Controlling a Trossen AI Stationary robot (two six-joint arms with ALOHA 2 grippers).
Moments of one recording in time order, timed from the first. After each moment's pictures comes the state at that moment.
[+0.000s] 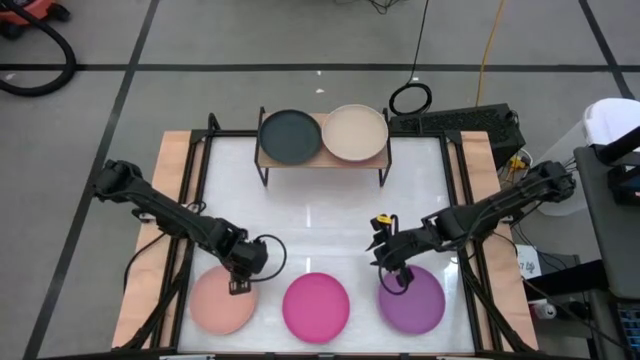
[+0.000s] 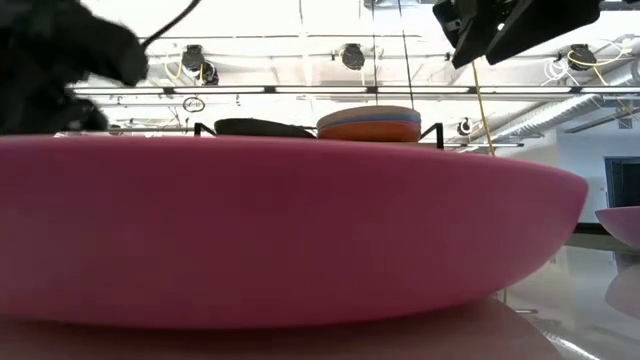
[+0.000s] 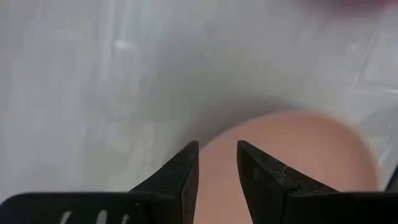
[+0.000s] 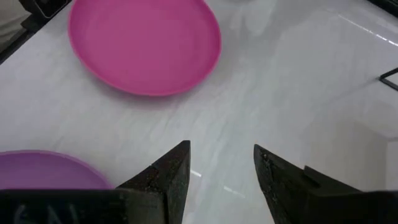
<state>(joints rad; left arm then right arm) -0.44 1.42 0.88 -0.82 0.15 -0.65 0.39 1.27 0.90 -0.45 0.13 -0.16</state>
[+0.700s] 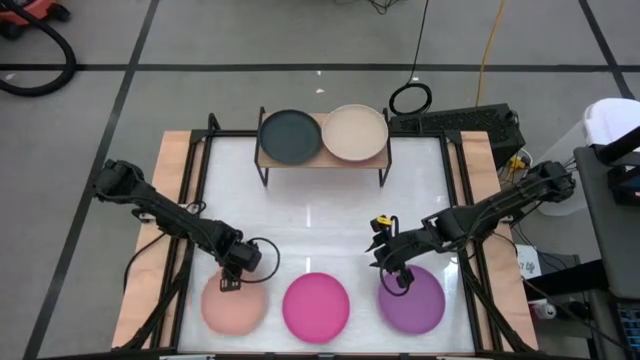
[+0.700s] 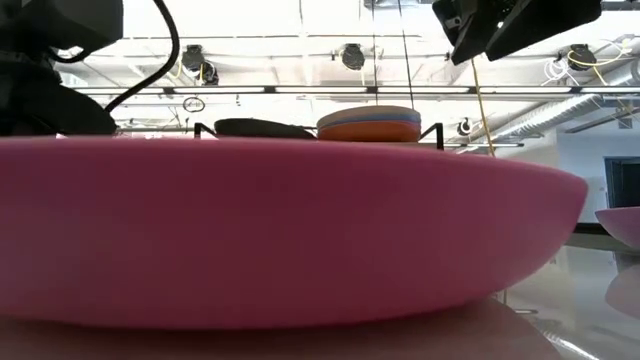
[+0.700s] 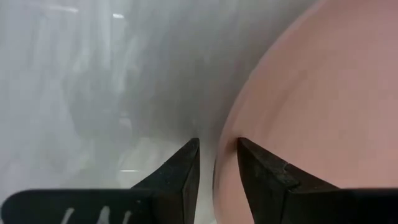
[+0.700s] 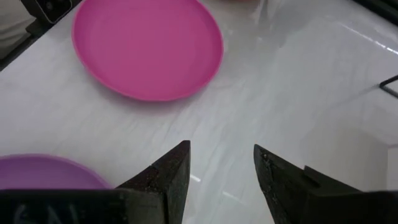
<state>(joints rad) -0.44 1.42 0.67 -0.71 0.20 -0.59 0.39 1.27 0.89 -0.43 0.13 -0.17</state>
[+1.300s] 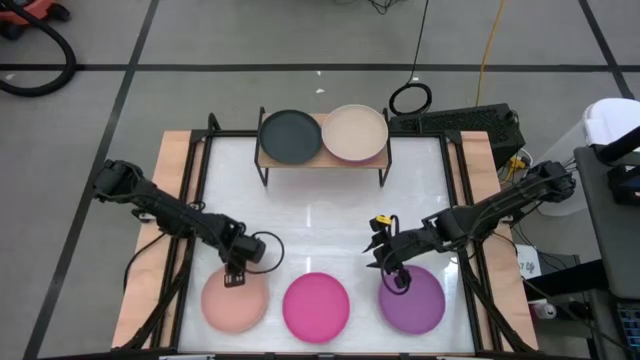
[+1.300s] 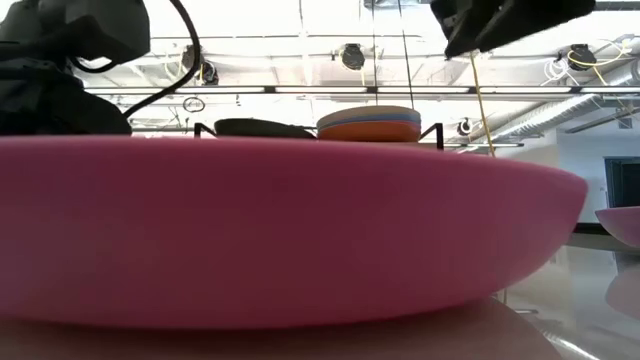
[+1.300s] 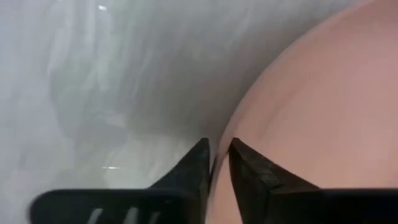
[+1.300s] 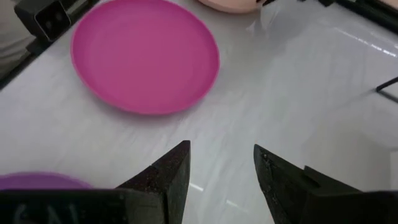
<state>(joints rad) -0.36 1.42 0.67 -0.70 0.27 -0.57 0.39 1.27 0.89 -0.37 0.13 -0.14</state>
